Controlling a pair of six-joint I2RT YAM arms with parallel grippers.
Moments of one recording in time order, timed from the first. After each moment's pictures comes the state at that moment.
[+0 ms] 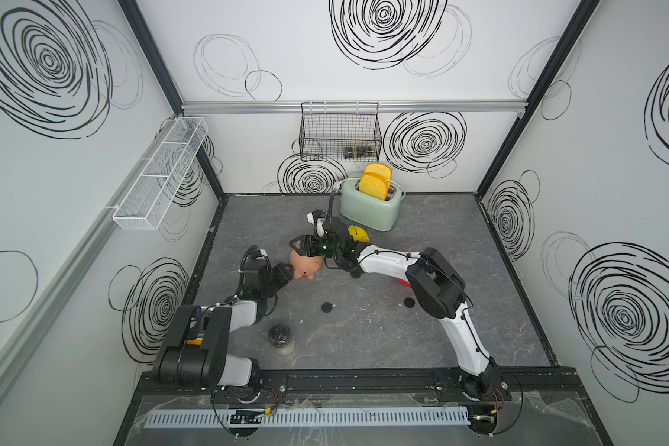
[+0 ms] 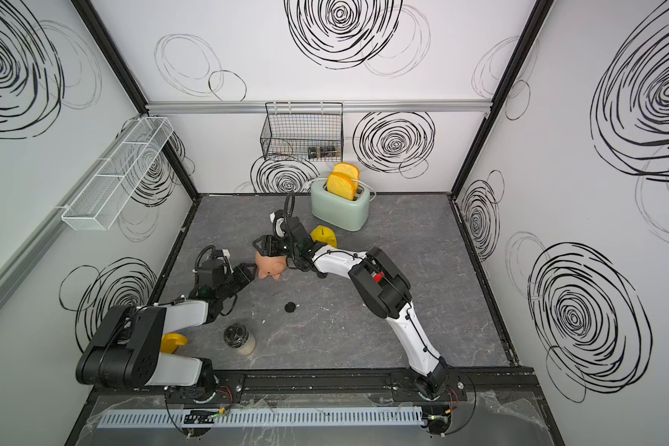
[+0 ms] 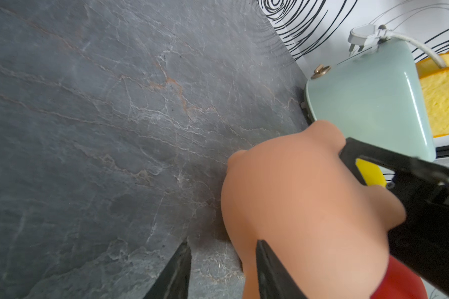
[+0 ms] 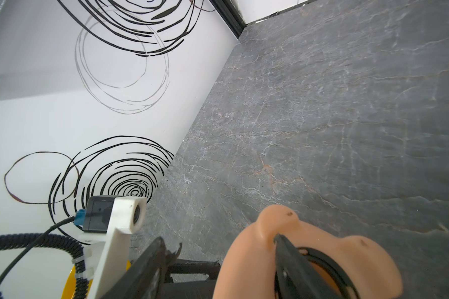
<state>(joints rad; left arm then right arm) -0.04 1.43 0.35 0.49 0.27 -0.76 0.86 2.25 1.64 0.25 -0.29 0.70</state>
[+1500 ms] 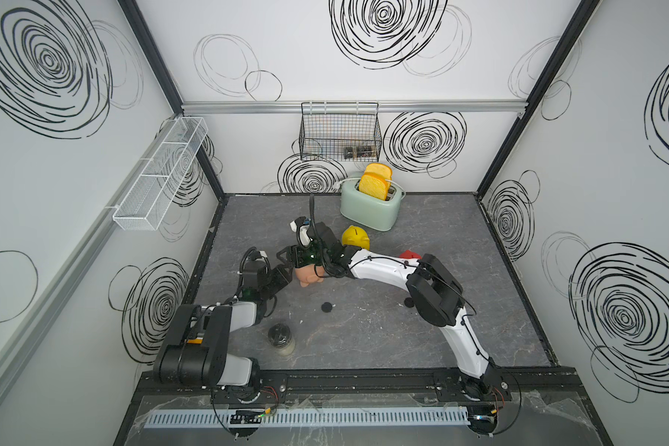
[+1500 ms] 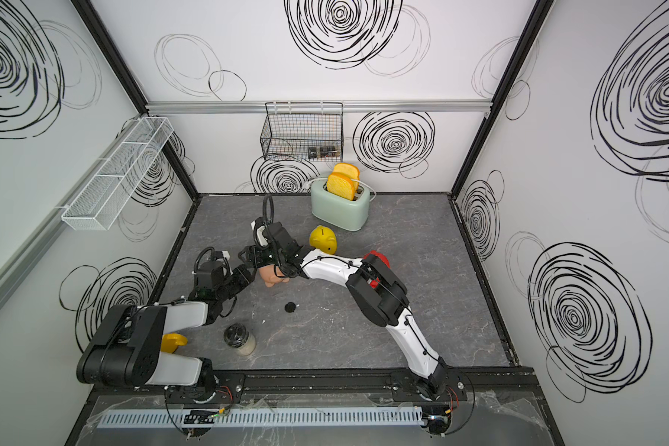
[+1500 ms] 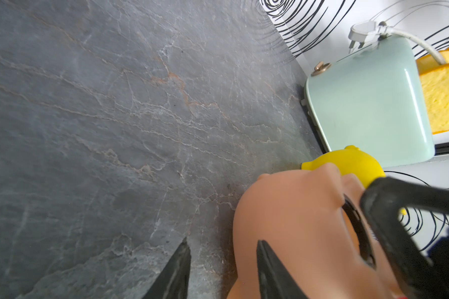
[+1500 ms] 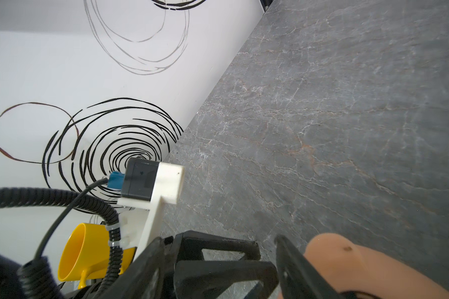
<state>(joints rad) -0.02 1.44 0.34 0.52 0.29 -0.76 0.96 2.22 1.70 0.08 -0.23 0.58</state>
